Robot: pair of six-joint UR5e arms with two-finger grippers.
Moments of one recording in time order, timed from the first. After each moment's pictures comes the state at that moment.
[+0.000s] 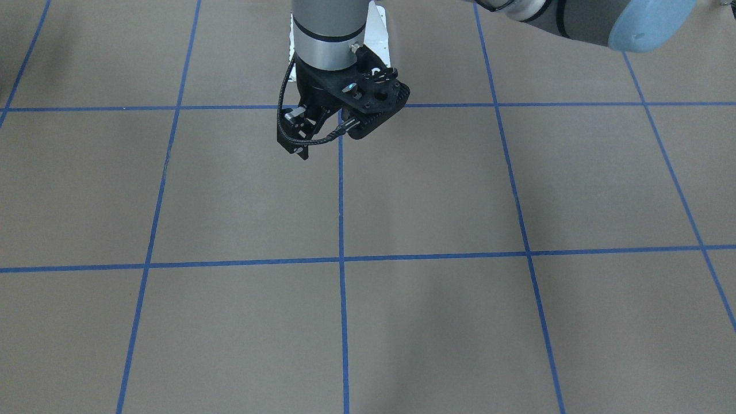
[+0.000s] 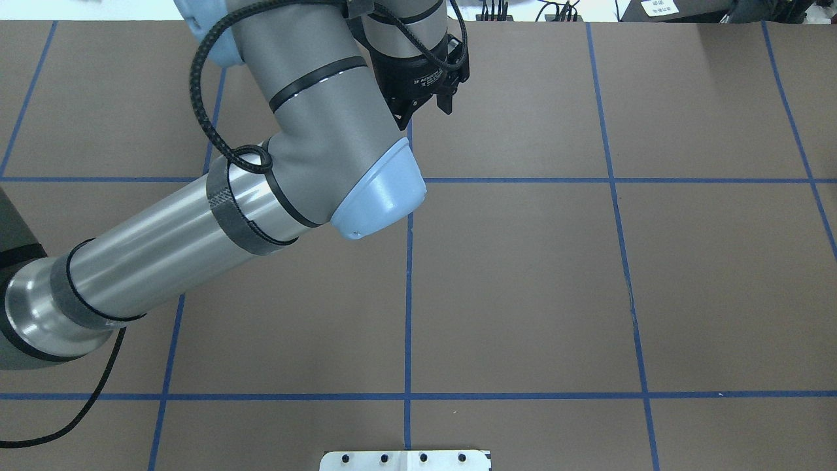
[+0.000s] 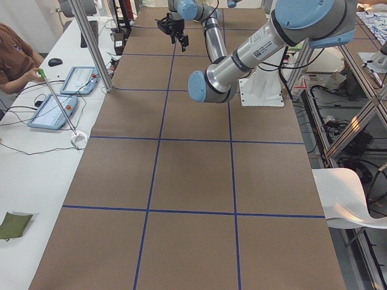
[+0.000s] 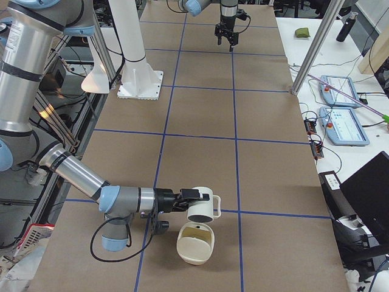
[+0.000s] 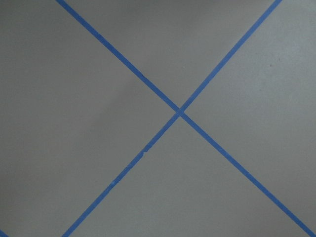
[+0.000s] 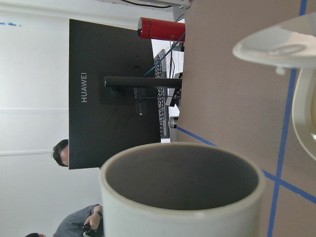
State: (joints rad) left arm -0.73 -2.72 -1.56 -1.19 -2.07 -1.80; right arm 1.48 -1.93 1.24 0.53 1.82 2.37
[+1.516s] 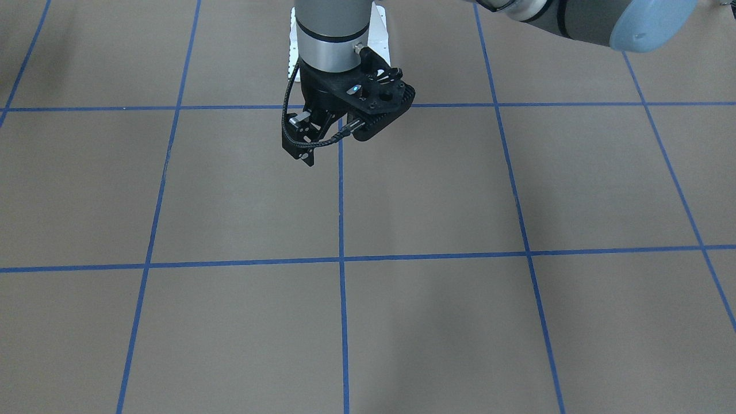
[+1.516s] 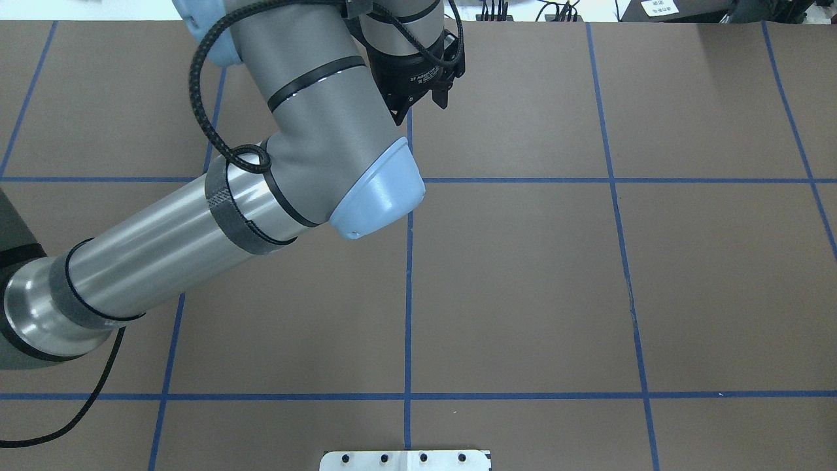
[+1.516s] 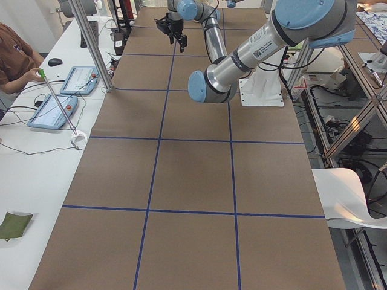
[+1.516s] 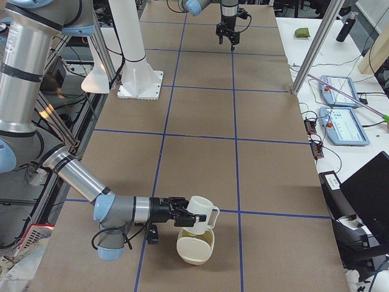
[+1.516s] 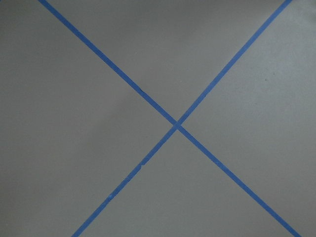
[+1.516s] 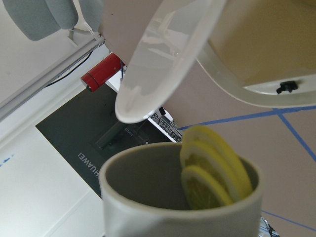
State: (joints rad) left arm -0.73 -2.71 -1.57 -1.18 -2.04 -1.79; right arm 1.54 -1.90 1.16 0.60 1.84 3.17
